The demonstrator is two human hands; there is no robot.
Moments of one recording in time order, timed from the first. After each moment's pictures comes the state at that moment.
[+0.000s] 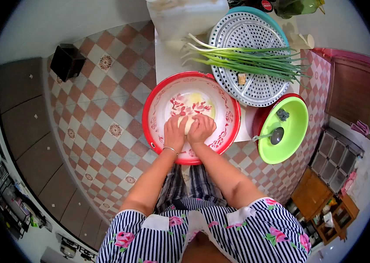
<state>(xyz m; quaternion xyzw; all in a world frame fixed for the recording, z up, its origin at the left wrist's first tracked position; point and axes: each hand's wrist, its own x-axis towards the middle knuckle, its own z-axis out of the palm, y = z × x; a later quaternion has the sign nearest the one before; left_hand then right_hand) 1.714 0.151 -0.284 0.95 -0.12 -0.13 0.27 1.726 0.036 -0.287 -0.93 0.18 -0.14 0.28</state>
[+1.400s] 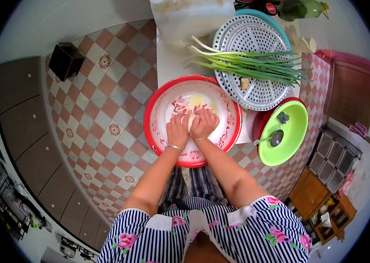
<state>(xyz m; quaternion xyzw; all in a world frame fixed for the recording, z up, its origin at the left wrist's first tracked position) 1.741 0.137 -0.290 0.96 -0.09 -0.13 0.24 1.755 0.026 -0.302 -0.95 0.14 -0.11 0.27</state>
